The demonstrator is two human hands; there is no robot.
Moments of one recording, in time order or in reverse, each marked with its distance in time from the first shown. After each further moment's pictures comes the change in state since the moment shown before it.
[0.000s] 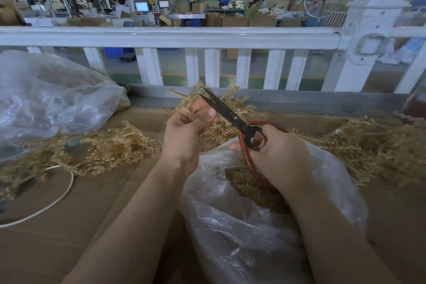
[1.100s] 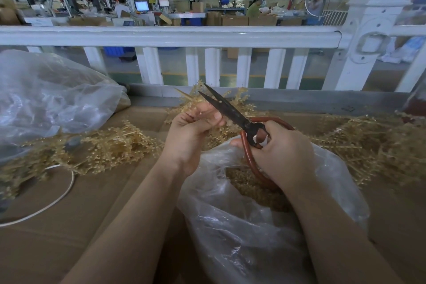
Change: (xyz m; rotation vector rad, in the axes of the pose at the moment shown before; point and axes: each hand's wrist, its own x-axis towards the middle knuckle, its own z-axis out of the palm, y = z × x) left_hand -0.003 0.003 -0.002 0.008 -0.190 0.006; right_hand -0.002 0.002 0.001 -0.012 0.104 -0.042
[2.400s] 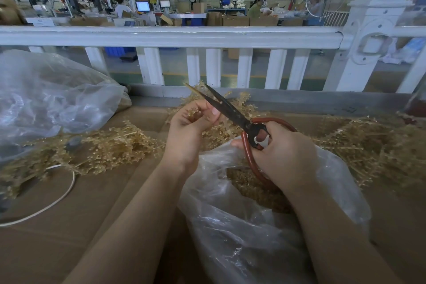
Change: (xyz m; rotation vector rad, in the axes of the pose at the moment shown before) left_hand -0.001 0.003 0.005 0.191 0.088 0.099; right_hand -0.003 -0.004 -0.003 -0.005 0.083 -0.016
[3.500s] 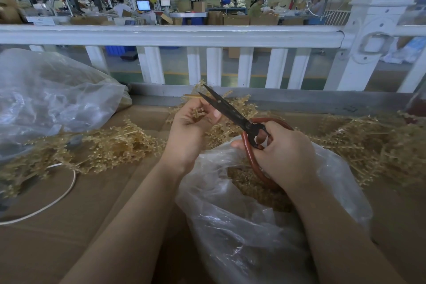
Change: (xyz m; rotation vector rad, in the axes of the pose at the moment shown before) left_hand 0.001 0.002 -0.001 0.176 -0.020 0.049; right_hand 0.001 0.006 0.003 0.081 -0.057 -0.025
